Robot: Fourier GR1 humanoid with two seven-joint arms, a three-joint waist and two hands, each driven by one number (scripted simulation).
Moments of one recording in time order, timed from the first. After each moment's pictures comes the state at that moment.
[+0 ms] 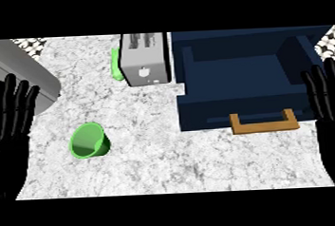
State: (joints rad) left arm 0.01 0.11 0.02 -2.10 0.00 0.00 0.04; right arm -0.01 -0.11 0.01 -2.10 0.00 0.01 0.01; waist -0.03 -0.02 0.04
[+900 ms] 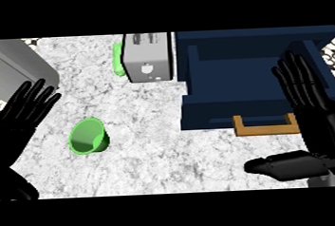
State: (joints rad) left arm -0.08 0.35 0.17 -1.63 0.61 -0.57 0.02; right arm -0.10 -0.14 0.02 -1.98 -0.07 0.10 0.09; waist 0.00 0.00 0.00
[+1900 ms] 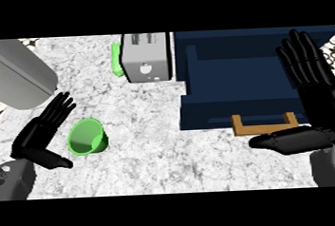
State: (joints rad) left arm -0.30 0.37 0.19 -0.81 0.11 -0.64 -0.49; right arm -0.24 -0.17 -0.07 -1.87 -0.09 0.14 0.08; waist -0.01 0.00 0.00
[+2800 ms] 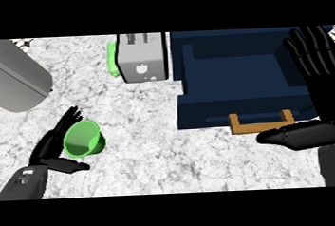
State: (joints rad) left arm -0.44 0.36 0.14 -0.31 -0.09 -0.45 -0.87; right arm -0.29 -0.19 -0.10 -1.88 -0.13 0.16 0.13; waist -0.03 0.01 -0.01
